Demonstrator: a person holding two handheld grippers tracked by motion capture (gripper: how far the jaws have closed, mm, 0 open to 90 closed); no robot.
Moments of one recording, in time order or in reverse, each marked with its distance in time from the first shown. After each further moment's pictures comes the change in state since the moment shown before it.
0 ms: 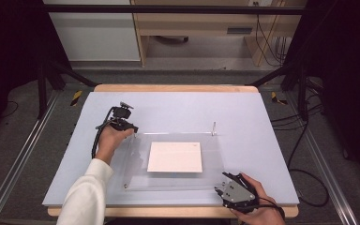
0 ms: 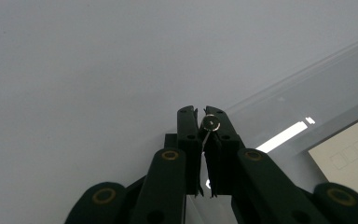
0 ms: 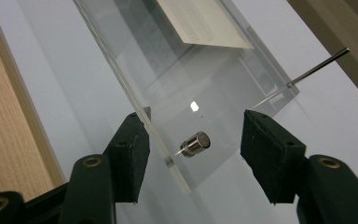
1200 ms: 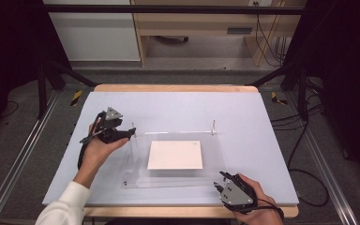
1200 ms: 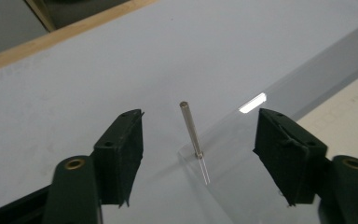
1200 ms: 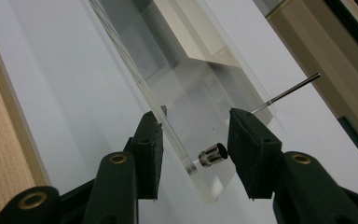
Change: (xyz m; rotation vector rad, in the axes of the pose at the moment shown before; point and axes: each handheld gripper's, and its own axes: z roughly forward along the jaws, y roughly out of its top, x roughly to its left) left arm -0.025 -0.054 -0.062 -0.362 0.117 0.251; right arm 0.002 0.012 -0.007 -0.036 -0.062 -0.049
